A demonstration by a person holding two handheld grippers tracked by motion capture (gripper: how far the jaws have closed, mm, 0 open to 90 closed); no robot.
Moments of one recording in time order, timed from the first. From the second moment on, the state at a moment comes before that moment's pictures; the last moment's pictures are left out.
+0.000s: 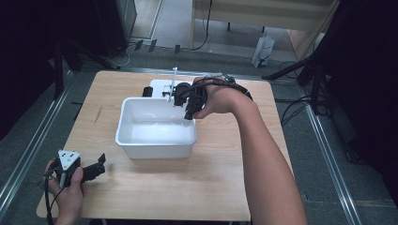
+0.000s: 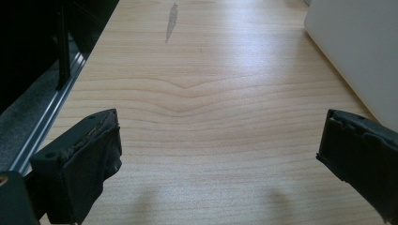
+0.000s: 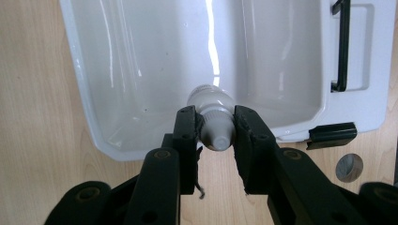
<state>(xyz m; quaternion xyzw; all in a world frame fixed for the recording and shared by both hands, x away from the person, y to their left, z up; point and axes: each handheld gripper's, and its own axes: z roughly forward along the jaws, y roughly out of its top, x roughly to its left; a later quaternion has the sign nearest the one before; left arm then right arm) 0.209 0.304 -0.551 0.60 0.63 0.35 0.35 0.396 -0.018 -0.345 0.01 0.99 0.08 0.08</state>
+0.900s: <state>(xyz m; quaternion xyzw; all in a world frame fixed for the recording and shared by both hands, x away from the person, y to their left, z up) 0.209 0.305 -0.551 0.60 0.63 0.35 0.35 0.403 -0.007 -0.412 -0.02 1.00 0.03 0.07</state>
